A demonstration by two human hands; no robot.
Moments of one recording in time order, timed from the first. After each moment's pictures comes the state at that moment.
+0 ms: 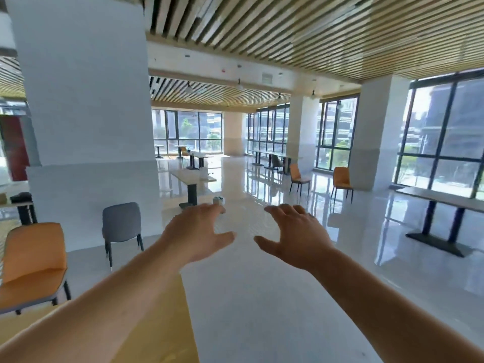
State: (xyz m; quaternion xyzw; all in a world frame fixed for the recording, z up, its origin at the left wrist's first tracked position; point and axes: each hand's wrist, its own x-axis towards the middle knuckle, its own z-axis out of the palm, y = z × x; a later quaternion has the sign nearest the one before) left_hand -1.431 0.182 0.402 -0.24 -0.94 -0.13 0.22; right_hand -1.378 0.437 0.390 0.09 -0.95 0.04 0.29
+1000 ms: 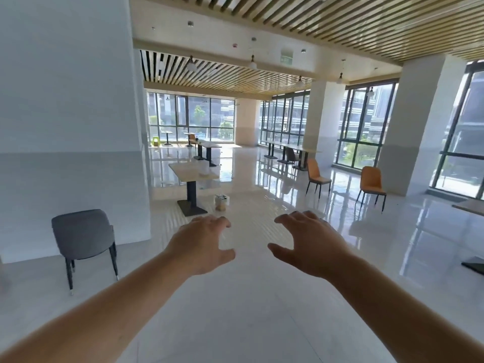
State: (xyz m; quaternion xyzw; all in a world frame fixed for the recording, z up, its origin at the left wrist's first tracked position) left_hand -2.096 0.393 0.336 -0.22 -0.95 -0.10 0.18; right_hand -2.035 0.660 0.362 0.12 -0.97 0.01 0.22
